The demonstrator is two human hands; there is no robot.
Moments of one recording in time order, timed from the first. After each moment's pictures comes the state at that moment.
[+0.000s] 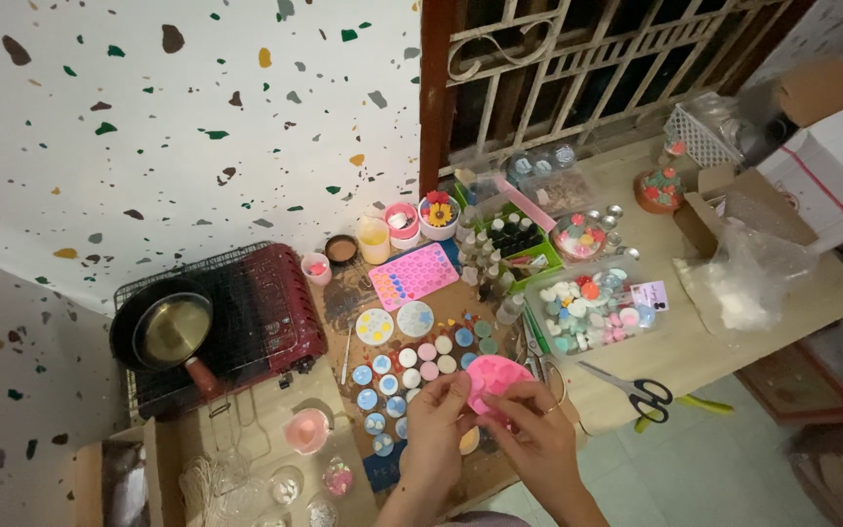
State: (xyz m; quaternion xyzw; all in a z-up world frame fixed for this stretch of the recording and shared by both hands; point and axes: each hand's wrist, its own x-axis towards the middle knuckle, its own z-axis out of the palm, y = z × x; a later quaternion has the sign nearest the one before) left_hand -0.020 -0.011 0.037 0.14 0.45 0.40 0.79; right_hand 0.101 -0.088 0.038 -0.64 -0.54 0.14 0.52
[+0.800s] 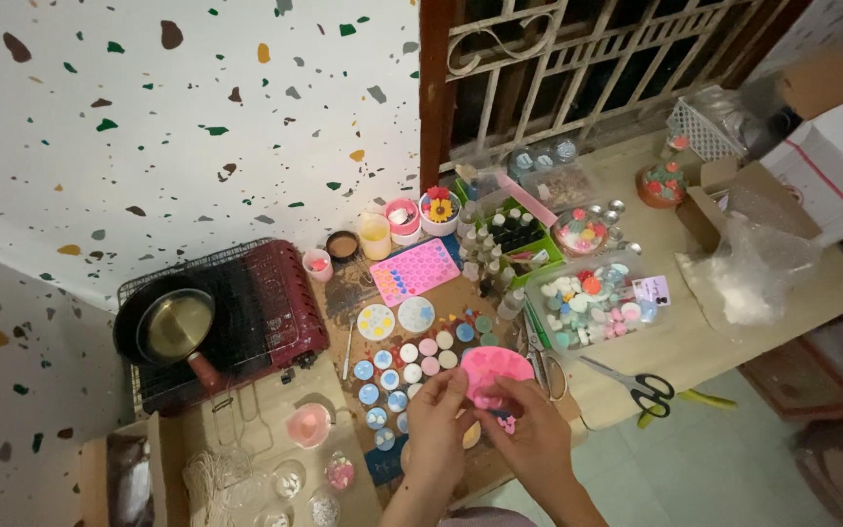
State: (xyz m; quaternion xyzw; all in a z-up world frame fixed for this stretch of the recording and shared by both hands) left_hand -0.019 -0.019 0.035 0.12 0.45 0.42 0.78; right_hand 0.094 -0.088 0.034 -0.64 -0.51 0.19 0.55
